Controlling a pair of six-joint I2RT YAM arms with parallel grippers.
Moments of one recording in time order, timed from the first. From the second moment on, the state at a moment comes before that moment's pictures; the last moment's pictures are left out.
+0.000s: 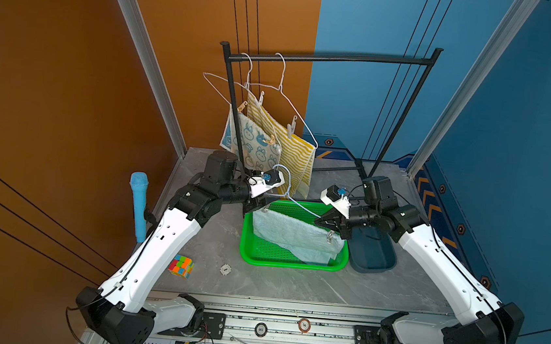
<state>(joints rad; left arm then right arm) -0.42 1.24 1.38 -0.67 0.51 0.73 0.43 1.30 1.26 -0.76 -0.85 -0.53</state>
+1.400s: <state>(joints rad) -0.52 1.23 1.30 -0.73 0.34 0.64 0.55 0.93 1.22 -0.83 -0.20 -0.63</state>
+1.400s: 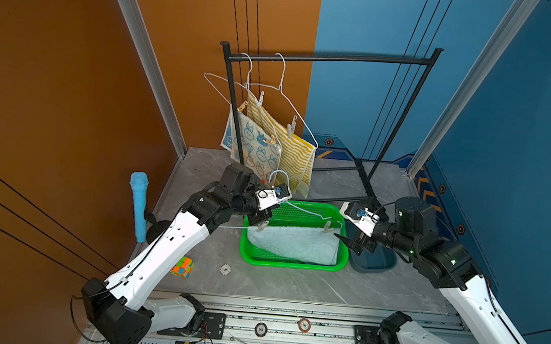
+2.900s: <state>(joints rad) -0.51 1.19 1.27 -0.73 0.40 0.45 0.68 1.01 1.11 -0.83 -0.05 -0.84</state>
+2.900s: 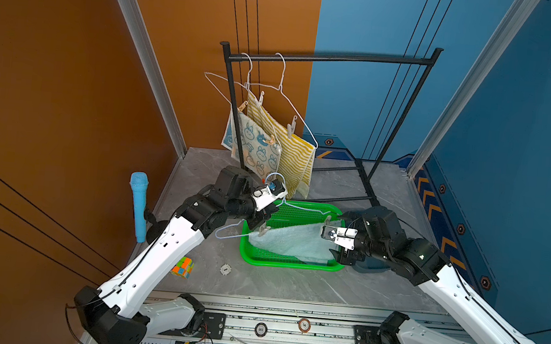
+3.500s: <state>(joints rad) -0.51 1.18 1.27 -0.73 0.41 0.45 0.65 1.15 1.14 -0.80 -0.09 -0.87</state>
